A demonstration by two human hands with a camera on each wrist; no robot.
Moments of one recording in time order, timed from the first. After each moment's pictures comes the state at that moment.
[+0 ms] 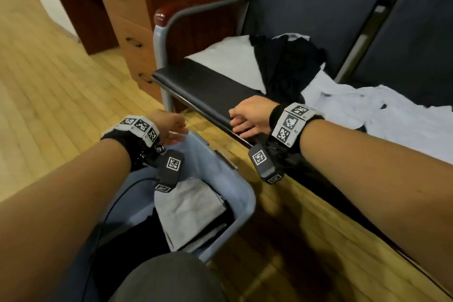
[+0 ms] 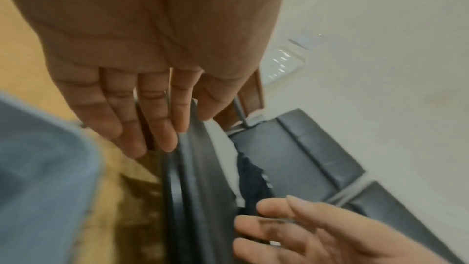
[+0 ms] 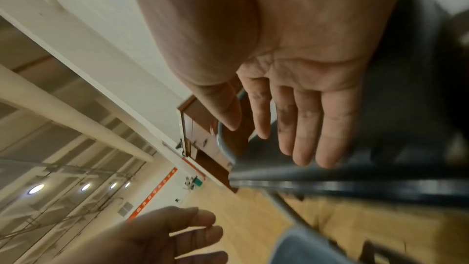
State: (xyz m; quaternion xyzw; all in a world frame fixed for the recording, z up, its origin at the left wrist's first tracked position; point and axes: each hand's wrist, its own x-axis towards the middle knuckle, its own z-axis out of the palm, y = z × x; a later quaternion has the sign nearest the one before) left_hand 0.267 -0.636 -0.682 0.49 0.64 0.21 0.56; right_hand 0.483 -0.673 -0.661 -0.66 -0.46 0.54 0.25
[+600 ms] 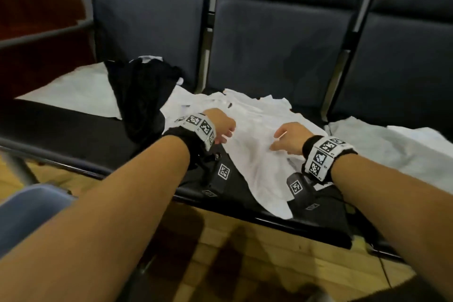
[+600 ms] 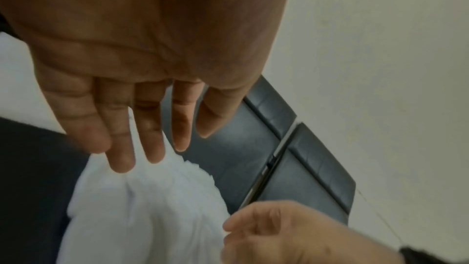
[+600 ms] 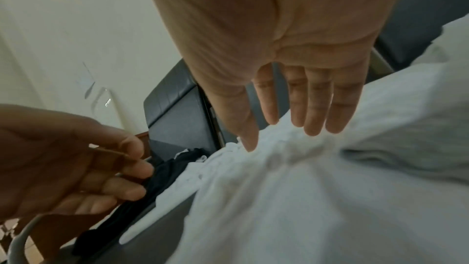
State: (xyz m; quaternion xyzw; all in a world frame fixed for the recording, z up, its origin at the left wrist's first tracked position) left_hand 0.648 -0.786 -0.617 0.76 0.39 0.01 0.52; right_hand 0.790 -0.932 -0.638 -0.91 -0.32 0.20 0.19
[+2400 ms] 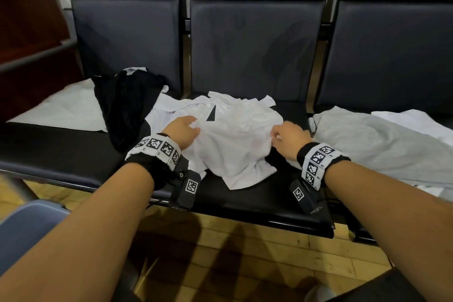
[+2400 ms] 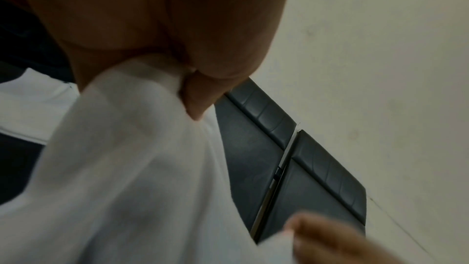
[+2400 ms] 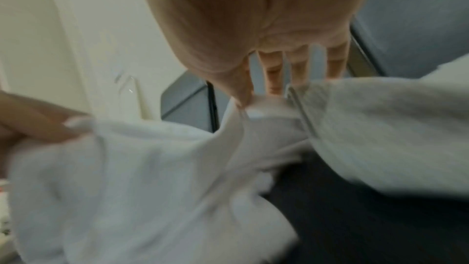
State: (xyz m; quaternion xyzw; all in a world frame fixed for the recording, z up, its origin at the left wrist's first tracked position) left_hand 0.625 -0.791 -0.629 0.86 0.40 0.10 0.31; right_hand 0.827 -0.975 -0.664 -0.90 -0.41 0.04 0.10
